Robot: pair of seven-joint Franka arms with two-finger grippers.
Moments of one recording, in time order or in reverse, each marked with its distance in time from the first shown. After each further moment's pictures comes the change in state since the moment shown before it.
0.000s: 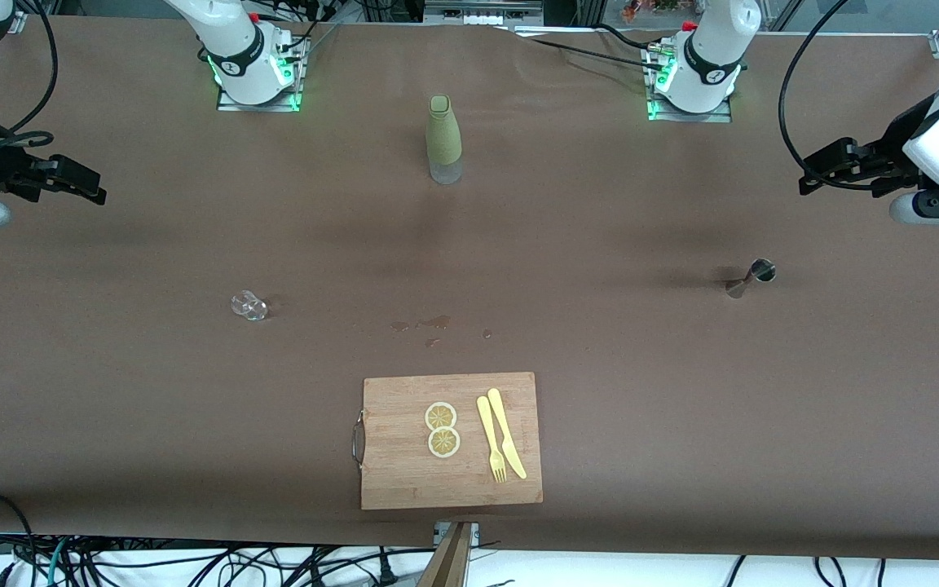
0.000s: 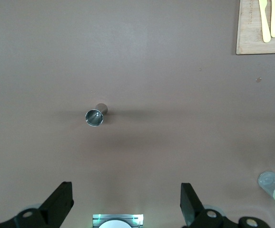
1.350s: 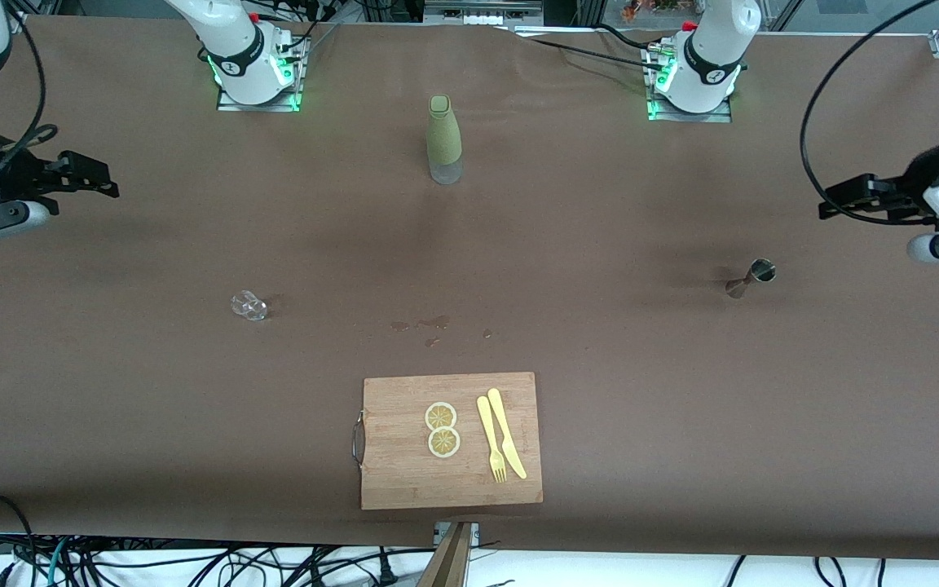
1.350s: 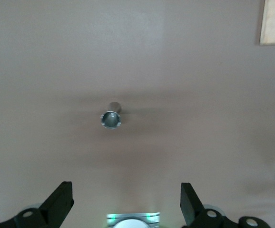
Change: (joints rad) left arm 0.084 0.091 0.044 -0.002 0.000 0.008 0.199; right arm -0.045 0.067 -0.022 0.001 0.069 -0.050 -0.461
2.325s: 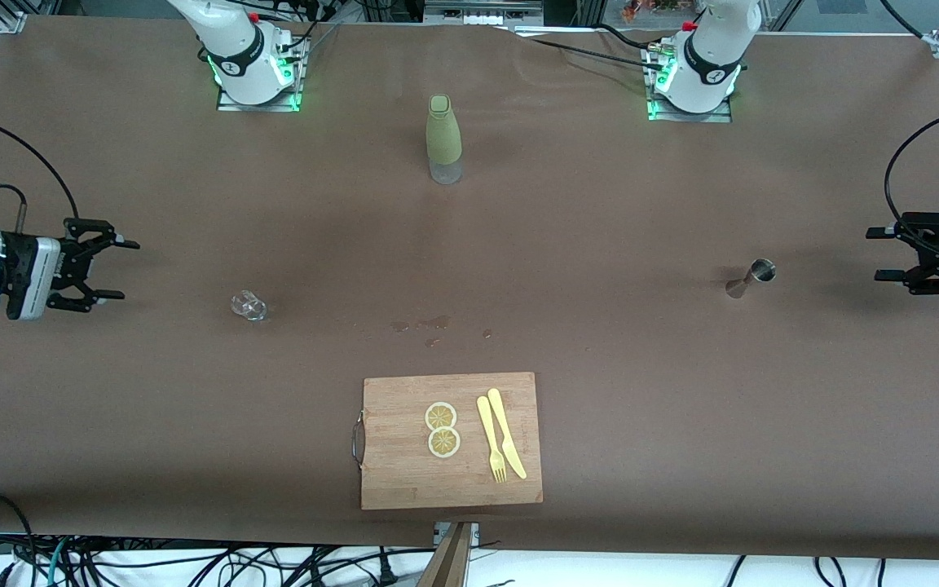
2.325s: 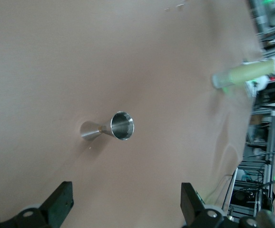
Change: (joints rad) left arm 0.435 0.361 0.088 -0.119 -0.452 -0.013 1.308; right arm -0.165 0.390 -0.073 0.002 0.537 0.132 -1.240
